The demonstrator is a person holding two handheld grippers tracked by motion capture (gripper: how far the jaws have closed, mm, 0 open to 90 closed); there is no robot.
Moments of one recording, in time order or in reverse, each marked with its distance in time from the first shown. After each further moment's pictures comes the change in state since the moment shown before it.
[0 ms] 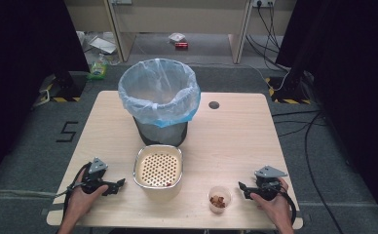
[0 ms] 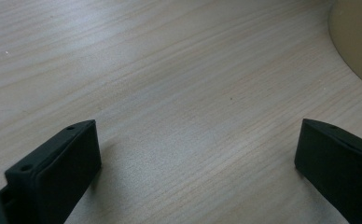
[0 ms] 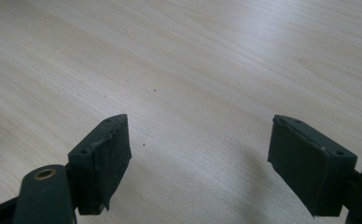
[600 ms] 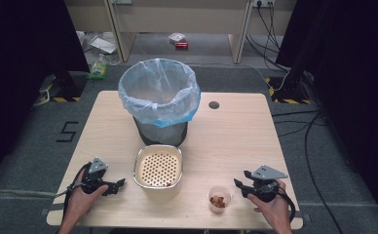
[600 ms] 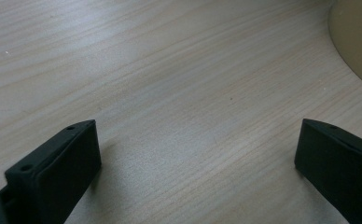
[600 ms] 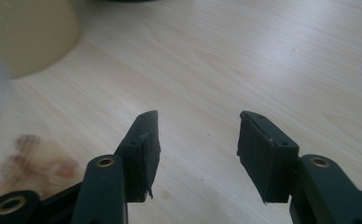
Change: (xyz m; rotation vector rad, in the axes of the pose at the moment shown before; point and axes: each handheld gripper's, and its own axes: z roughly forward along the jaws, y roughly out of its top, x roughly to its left) left arm 0.000 0.000 0.000 0.000 0.001 0.000; right arm 0.029 0.025 -0.027 -0.096 0.096 -0.067
